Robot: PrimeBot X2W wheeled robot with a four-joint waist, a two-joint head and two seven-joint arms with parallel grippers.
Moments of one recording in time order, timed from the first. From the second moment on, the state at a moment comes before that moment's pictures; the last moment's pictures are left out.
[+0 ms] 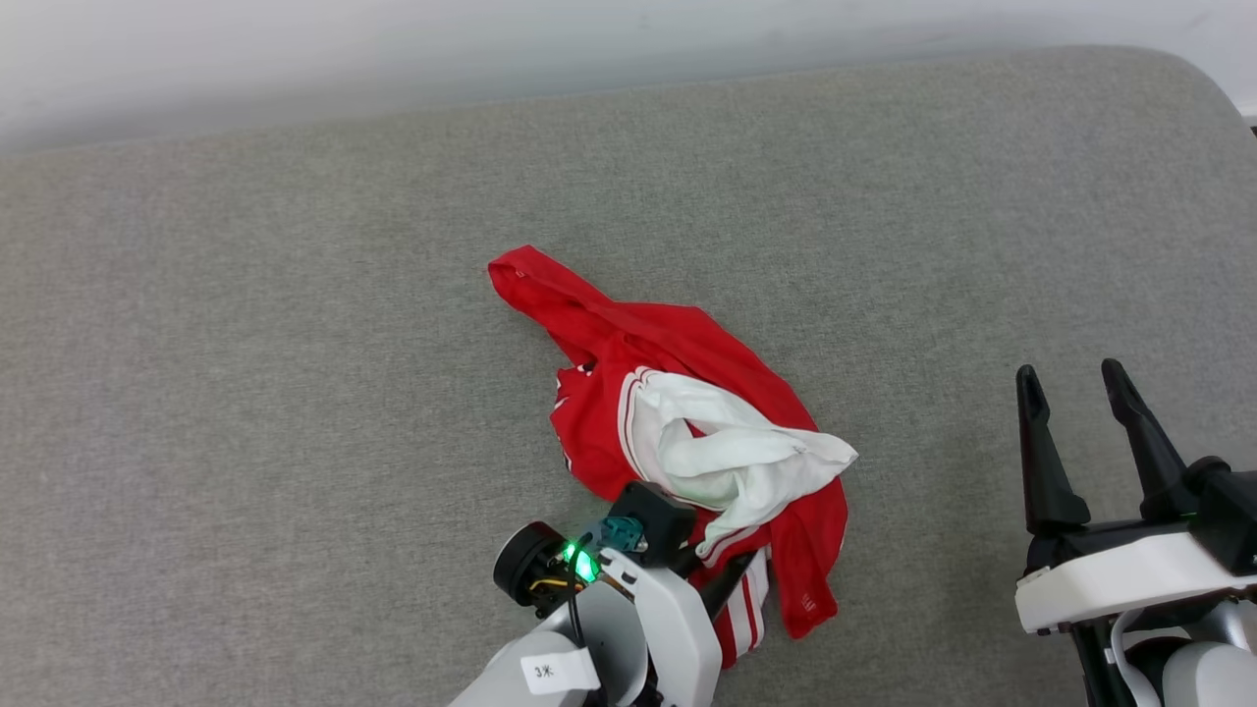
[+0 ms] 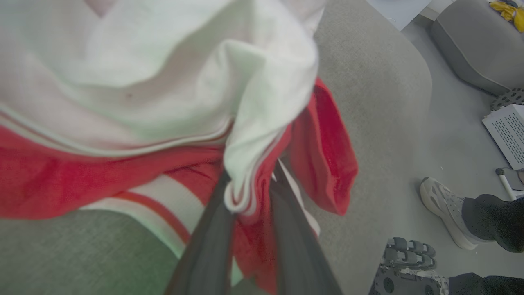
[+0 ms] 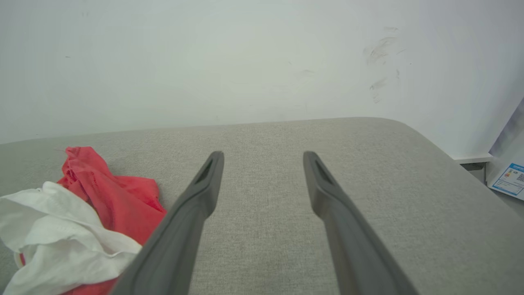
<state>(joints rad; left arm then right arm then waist) -0.35 0.12 -0.71 0.31 -0.46 -0.12 0.17 -0.06 -0.05 -0.07 -0.09 0.15 0.13 -0.08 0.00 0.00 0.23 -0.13</state>
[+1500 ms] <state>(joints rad) -0.07 0.31 -0.32 0.15 -0.47 0.13 -0.26 0.12 -0.05 -0.09 -0.13 0.13 0.13 0.01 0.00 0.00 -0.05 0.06</state>
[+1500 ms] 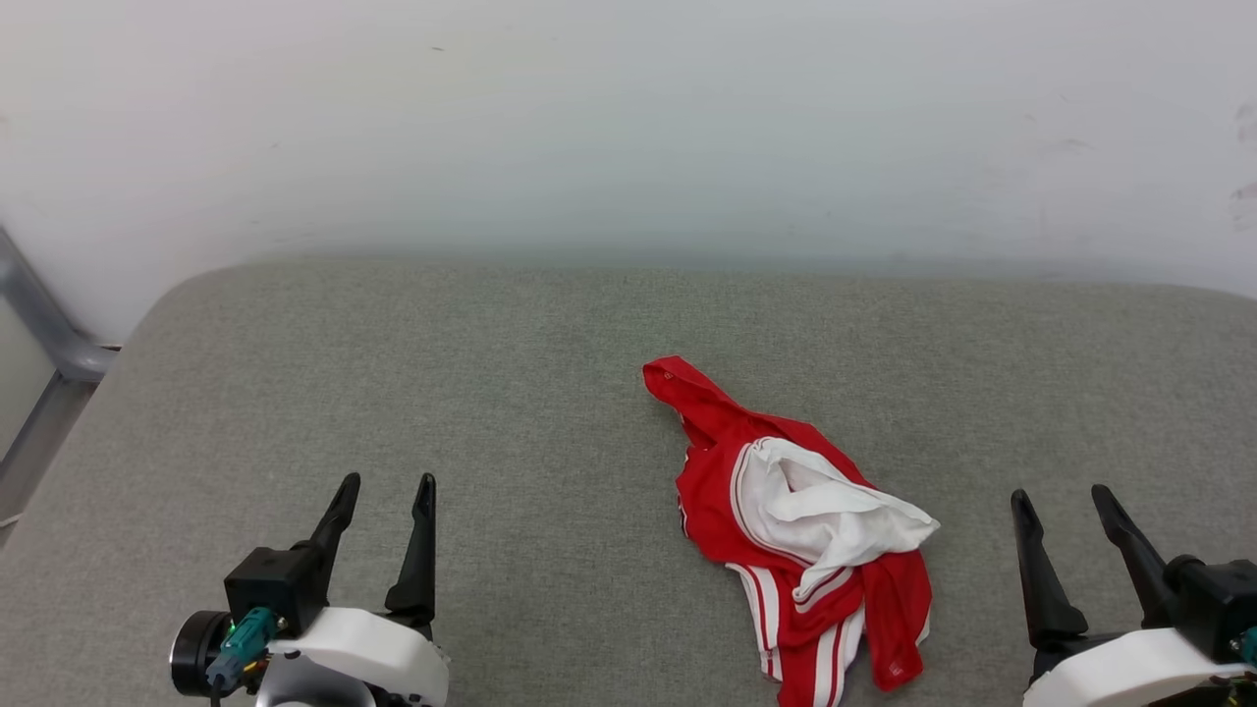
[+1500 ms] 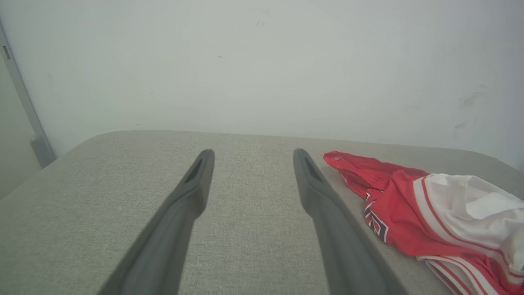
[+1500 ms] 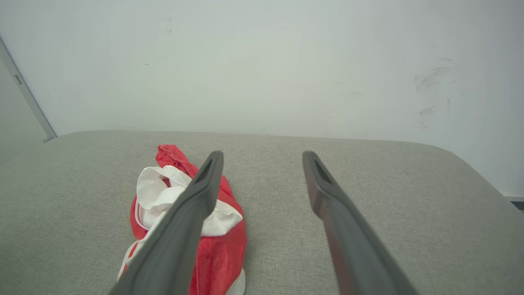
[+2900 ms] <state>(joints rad) -0.60 0.18 -0.81 0.20 -0.58 -0.13 0.40 0.04 -0.05 -0.06 -0.10 0.16 0.13 -0.01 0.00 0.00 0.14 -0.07</state>
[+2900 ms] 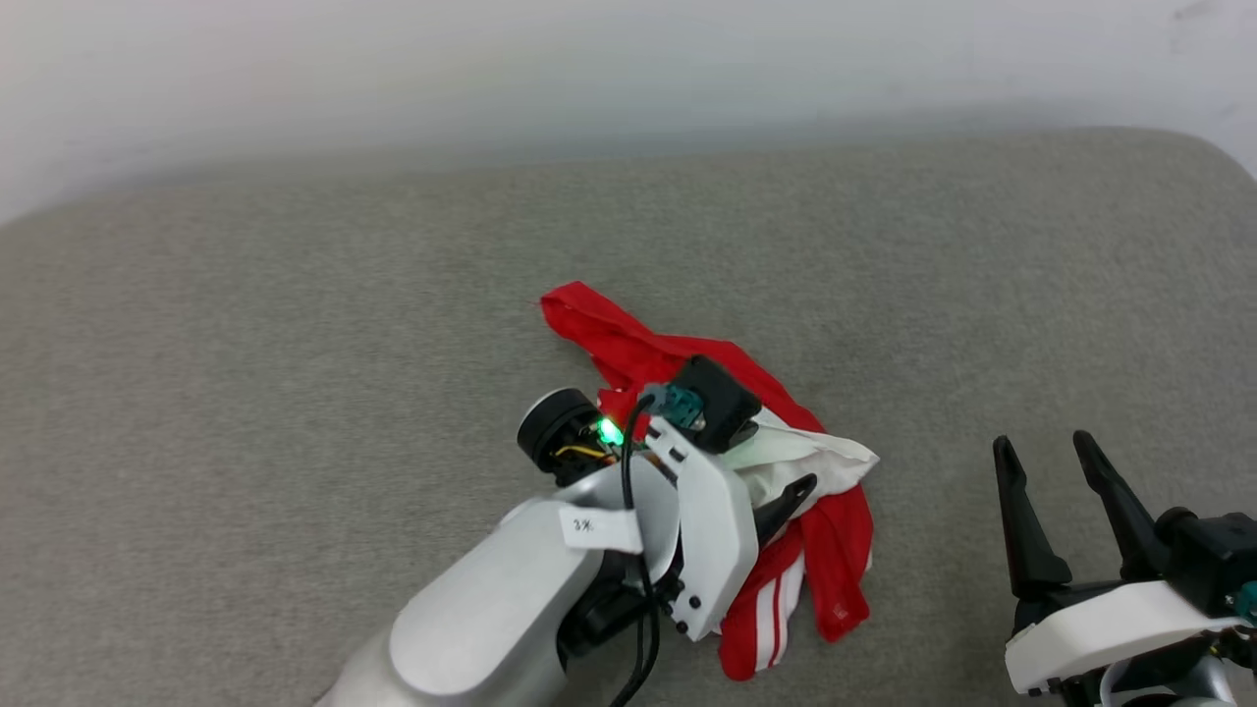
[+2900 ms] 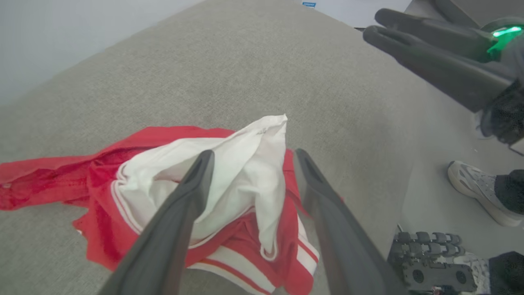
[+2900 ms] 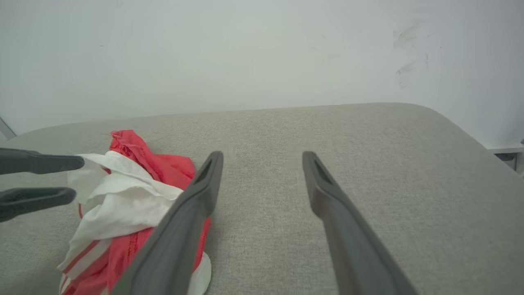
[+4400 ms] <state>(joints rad) -0.13 0.50 -0.48 0.22 -0.89 0.24 0.03 0.03 -0.05 -0.12 -0.04 0.18 0.13 -0.02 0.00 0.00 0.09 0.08</state>
